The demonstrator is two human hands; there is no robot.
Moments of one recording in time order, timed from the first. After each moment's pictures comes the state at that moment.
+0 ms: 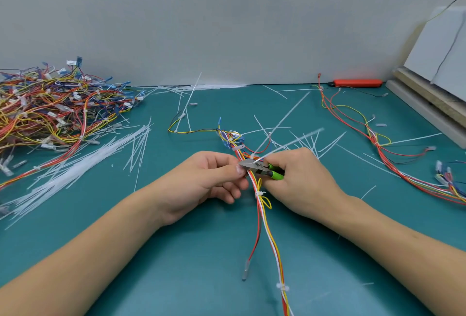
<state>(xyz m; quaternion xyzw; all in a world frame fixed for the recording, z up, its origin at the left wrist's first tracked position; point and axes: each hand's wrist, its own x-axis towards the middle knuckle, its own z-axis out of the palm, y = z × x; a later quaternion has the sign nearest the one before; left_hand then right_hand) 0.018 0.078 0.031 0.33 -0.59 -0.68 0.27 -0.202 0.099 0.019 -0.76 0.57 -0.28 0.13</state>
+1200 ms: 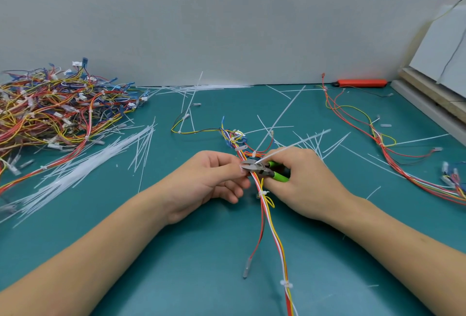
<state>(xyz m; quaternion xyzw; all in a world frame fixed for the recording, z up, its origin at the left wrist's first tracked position) 0.018 0.074 0.026 0.36 -0.57 -0.69 0.29 -0.200 0.099 0.025 -0.78 0.53 -0.30 0.17</state>
